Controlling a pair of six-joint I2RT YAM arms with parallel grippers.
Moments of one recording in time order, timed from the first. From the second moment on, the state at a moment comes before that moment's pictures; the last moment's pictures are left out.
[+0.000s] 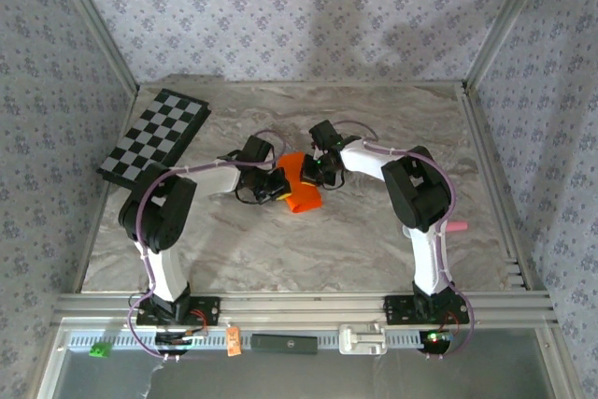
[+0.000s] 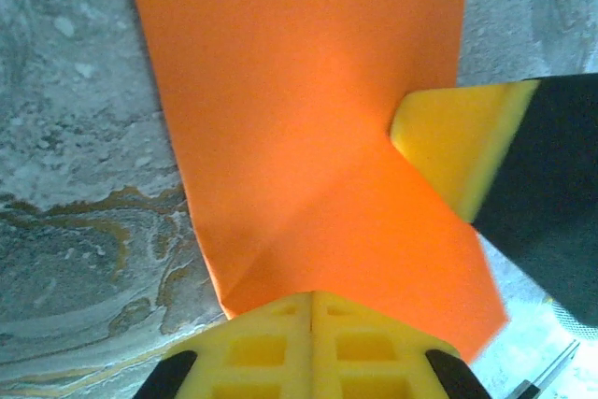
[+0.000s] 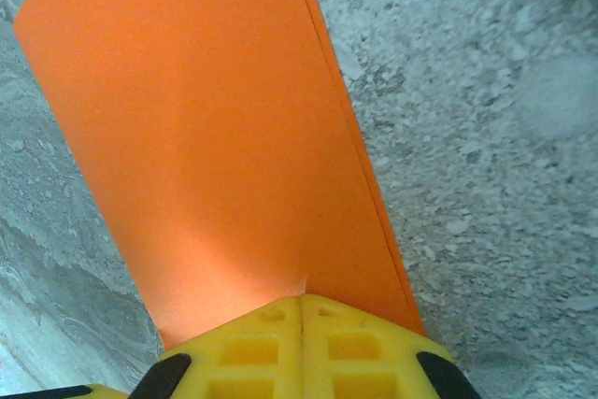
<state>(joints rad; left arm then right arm) -0.55 1.83 1.04 -0.26 0.46 -0.86 0.55 2.08 1.38 -0.44 -0.34 0.73</state>
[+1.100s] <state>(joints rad) -0.55 1.81 0.96 -0.23 0.45 -0.78 0.54 2.06 1.33 -0.37 -0.35 0.82</state>
